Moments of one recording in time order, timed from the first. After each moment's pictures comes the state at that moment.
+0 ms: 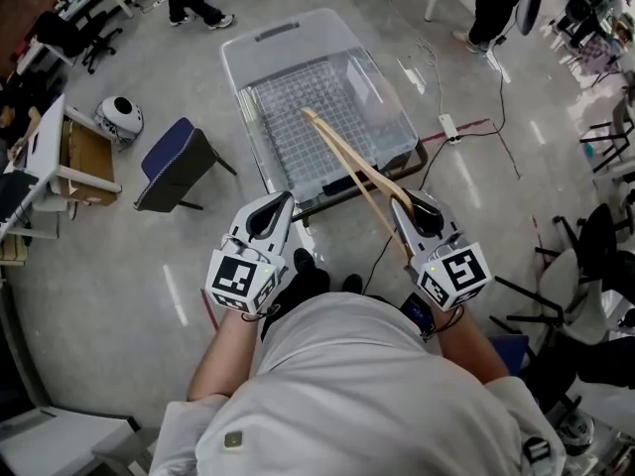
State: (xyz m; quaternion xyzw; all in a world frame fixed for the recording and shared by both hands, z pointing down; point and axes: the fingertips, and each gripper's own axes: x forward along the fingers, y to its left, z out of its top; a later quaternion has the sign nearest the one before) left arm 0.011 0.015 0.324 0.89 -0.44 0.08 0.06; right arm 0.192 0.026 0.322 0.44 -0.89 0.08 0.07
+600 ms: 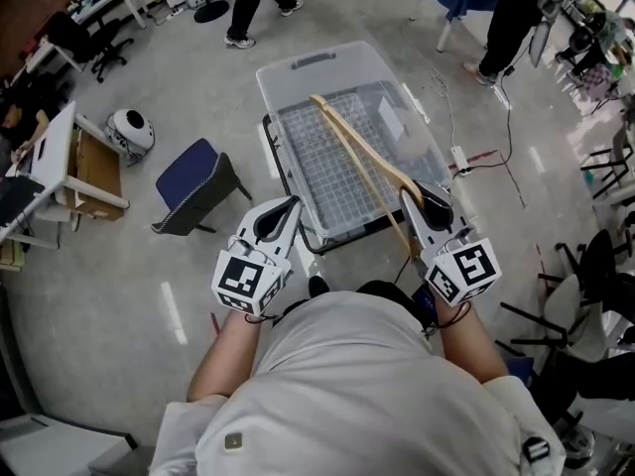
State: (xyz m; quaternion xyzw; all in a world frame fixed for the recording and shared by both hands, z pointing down) left arm -0.101 -0.050 0.307 0.90 -0.43 0.05 0.04; right arm 0.082 -0.057 0.279 0.44 -0.90 0.03 0.04
